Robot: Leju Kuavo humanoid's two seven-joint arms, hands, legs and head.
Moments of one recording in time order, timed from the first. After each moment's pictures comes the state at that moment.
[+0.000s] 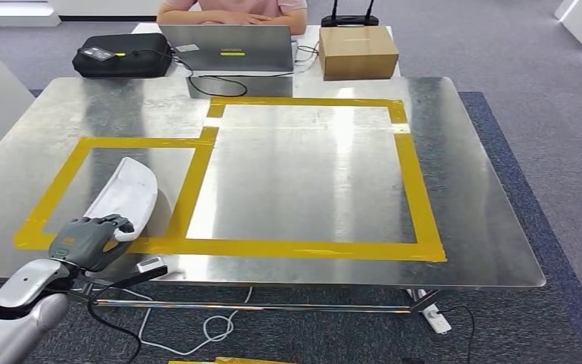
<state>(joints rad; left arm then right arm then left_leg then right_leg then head) -0.12 0.33 -0.27 -1.36 -1.10 0.27 0.03 -0.02 0.26 -0.70 -0.31 0.74 -0.05 -0.27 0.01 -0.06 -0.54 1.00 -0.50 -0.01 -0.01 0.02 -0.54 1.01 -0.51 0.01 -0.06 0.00</state>
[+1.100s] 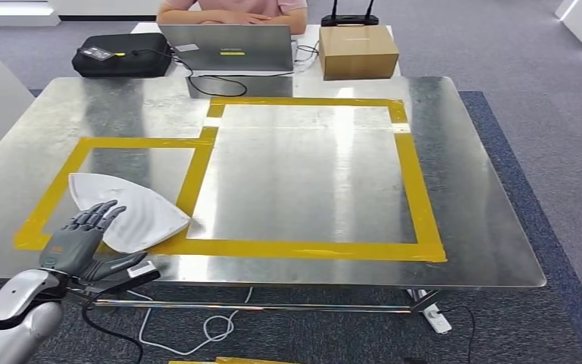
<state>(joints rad) -0.06 0.31 -0.20 -1.35 -1.03 0.37 -0.05 -0.02 0.24 -0.67 -0.30 0.73 -0.06 -0.27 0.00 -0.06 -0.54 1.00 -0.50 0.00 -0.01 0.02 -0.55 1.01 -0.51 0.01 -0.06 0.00</state>
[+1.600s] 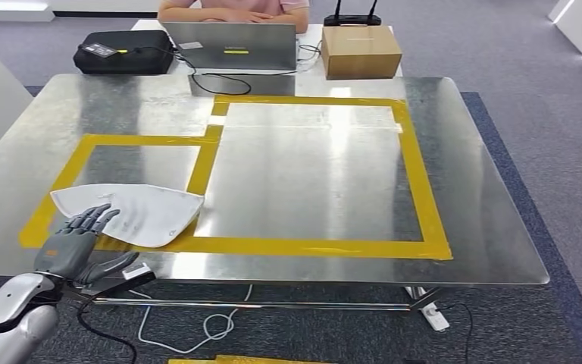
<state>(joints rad) -0.03 0.31 -0.17 -1.35 -1.03 0.37 -0.04 -0.02 0.23 -0.66 -0.30 0.72 -0.07 -0.27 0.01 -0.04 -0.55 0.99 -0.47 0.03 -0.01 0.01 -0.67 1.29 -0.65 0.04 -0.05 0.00</state>
